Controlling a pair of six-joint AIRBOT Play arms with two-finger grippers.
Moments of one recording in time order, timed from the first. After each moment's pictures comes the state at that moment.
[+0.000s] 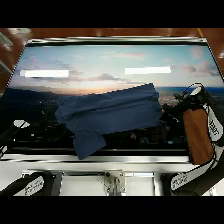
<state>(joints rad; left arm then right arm) 0.17 -1.12 0.49 0.67 -1.09 -1.17 -0.28 -1.84 1.31 -1.13 1.40 1.44</state>
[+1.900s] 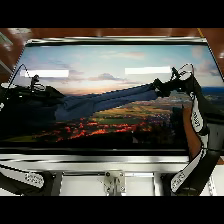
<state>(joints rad) 0.31 -1.71 1.31 0.61 -1.32 -1.17 -0.15 -2.05 1.71 -0.88 1.04 1.50</state>
